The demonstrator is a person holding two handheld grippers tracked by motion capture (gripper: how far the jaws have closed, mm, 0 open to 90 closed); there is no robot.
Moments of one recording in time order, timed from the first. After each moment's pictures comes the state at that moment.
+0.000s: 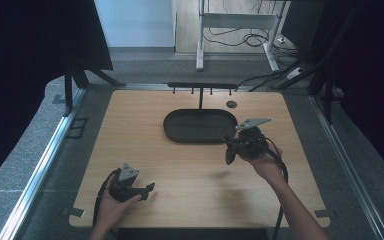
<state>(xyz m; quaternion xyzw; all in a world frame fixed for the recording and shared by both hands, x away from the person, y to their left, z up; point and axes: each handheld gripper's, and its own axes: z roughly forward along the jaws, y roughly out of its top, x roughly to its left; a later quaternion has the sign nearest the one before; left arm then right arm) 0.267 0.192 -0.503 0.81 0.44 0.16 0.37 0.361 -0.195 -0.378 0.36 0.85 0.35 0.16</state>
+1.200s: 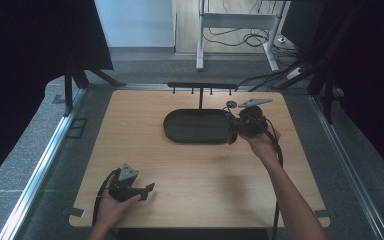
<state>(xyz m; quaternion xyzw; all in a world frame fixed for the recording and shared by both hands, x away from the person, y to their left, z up) 0.268 0.193 -0.504 0.81 0.44 0.15 0.36 0.413 -0.196 -0.364 0.42 0.81 0.36 0.20</state>
